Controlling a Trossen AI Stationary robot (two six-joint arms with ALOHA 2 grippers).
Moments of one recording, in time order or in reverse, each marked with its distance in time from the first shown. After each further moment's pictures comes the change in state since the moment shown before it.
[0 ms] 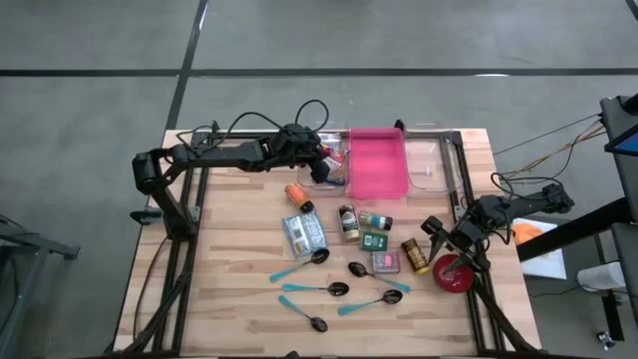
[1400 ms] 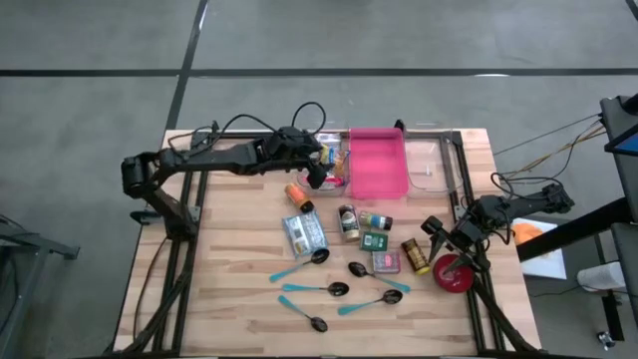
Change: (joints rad) left arm -0.067 -0.099 0.002 -0.094 -0.028 -0.001; right arm 0.000 0.000 0.000 0.000 0.000 -0.001
